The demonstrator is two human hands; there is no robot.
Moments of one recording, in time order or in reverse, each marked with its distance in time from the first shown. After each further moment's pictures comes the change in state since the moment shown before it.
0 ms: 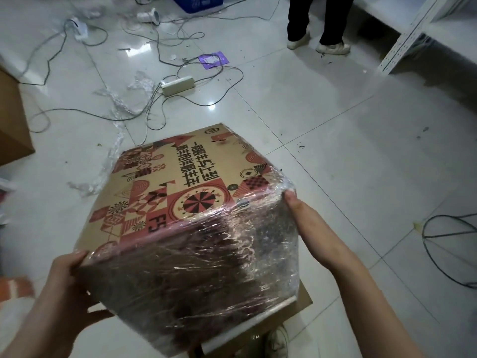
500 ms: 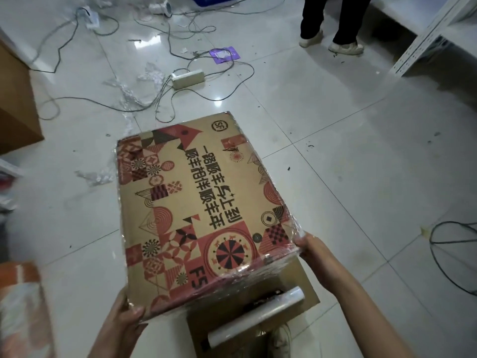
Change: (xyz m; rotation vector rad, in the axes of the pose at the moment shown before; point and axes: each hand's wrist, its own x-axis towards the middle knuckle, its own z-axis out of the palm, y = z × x) left_hand 0.041 -0.116 -0.020 -0.298 -0.158 0.101; right_hand 0.004 0.080 0.026 0.269 -0.063 0.111
